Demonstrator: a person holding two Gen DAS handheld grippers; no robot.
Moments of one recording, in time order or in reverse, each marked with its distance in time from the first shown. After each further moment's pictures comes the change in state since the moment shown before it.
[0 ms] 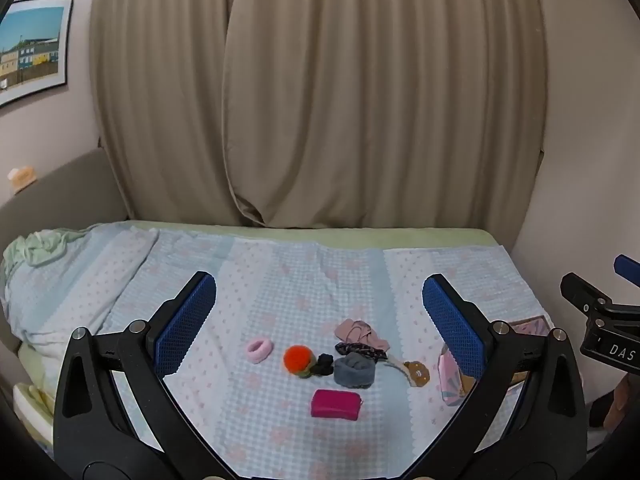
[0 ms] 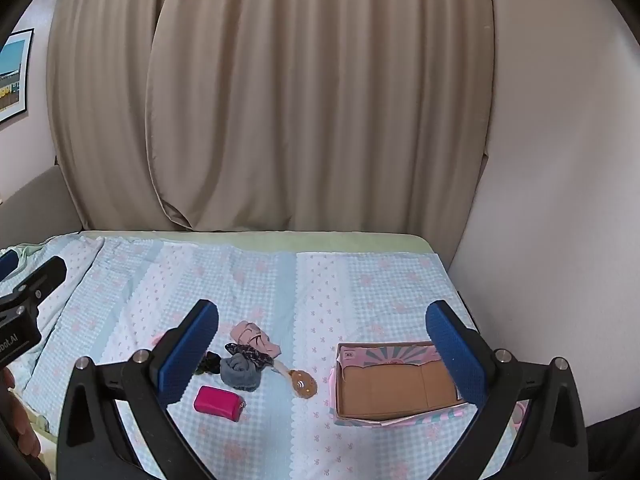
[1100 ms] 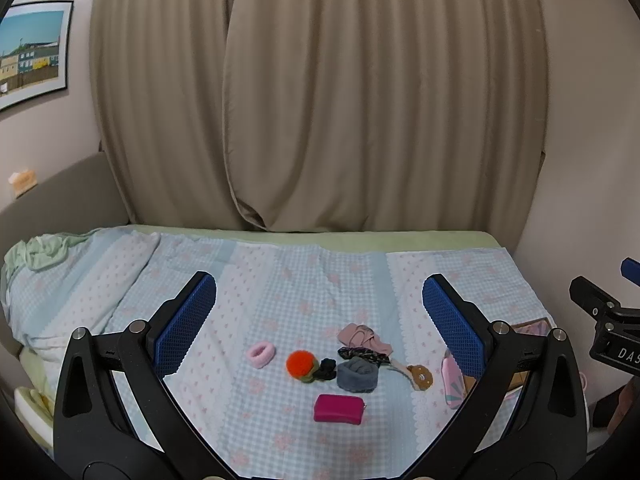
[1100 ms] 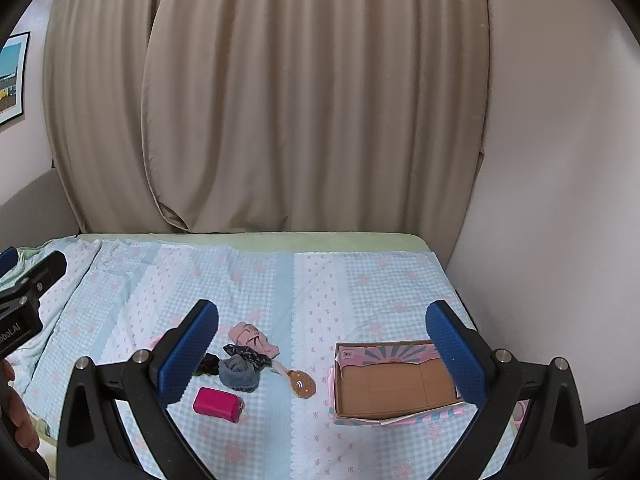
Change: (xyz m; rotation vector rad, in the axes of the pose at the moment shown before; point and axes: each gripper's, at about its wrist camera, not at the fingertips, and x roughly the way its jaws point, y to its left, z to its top) left arm -0.002 -0.001 -0.001 0.009 -0.014 0.008; right arm -0.003 0.003 -0.001 0.010 -0.001 -0.013
